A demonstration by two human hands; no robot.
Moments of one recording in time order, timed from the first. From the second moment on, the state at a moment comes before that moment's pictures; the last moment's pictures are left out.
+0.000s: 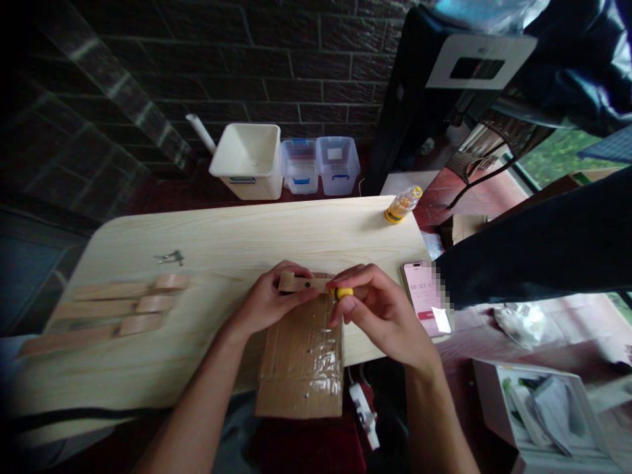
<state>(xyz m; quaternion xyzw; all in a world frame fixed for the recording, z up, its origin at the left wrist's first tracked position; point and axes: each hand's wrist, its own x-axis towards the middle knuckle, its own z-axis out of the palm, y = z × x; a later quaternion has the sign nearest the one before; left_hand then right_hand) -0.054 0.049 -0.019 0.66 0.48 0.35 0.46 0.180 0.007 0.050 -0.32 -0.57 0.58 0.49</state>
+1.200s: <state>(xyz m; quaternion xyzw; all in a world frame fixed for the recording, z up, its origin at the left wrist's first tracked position) -0.054 0.047 -0.017 0.67 0.47 0.35 0.45 0.180 0.005 0.054 -0.33 -0.61 0.54 0.48</state>
